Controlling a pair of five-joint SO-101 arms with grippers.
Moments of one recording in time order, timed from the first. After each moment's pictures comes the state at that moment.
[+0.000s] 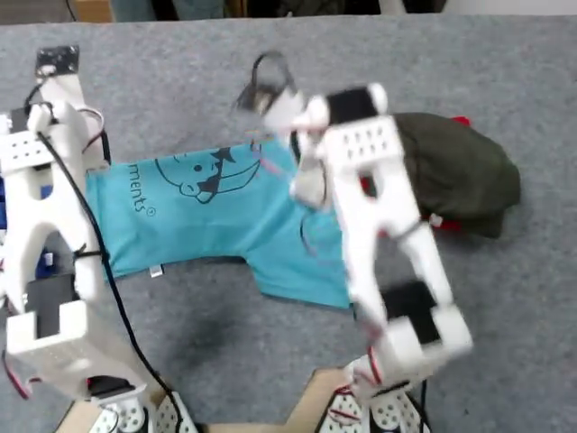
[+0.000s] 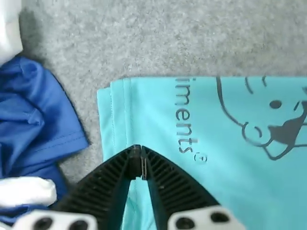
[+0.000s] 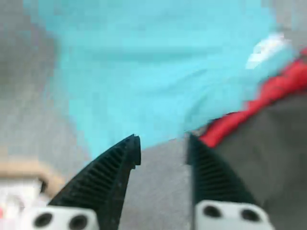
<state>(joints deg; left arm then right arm) -20.1 7.0 -4.4 75.0 -6.1 -18.0 3.4 -9.3 100.7 45.4</state>
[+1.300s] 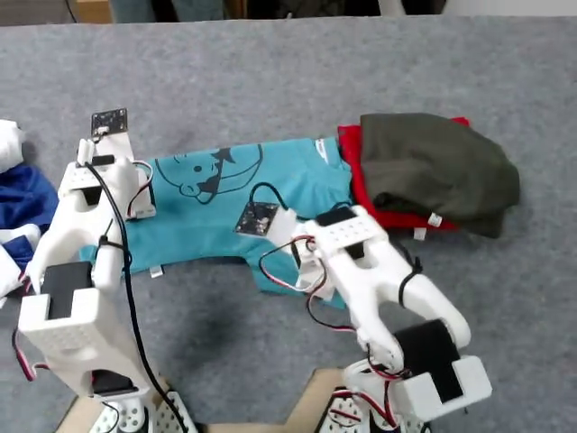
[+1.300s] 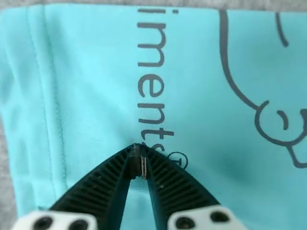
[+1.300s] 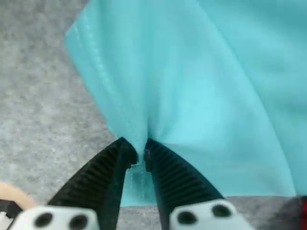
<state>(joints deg) -13.6 12.4 21.8 51.2 3.5 -19.3 -4.6 49.0 55.3 50.0</state>
